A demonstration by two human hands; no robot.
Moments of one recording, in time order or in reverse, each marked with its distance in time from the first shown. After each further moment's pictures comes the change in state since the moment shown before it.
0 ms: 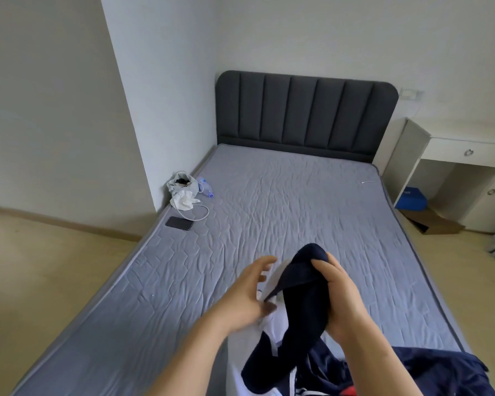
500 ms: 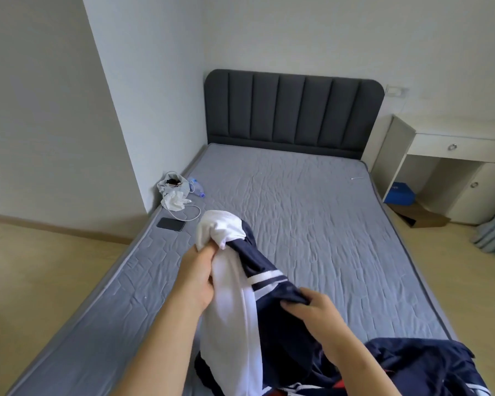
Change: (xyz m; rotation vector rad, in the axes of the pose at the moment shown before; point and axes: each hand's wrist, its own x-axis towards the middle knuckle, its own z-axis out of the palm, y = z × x) left_hand 0.011 0.015 -0.039 -0.925 0.572 -0.267; right_hand -0.008 0.037 -0.022 -0.600 0.073 0.072
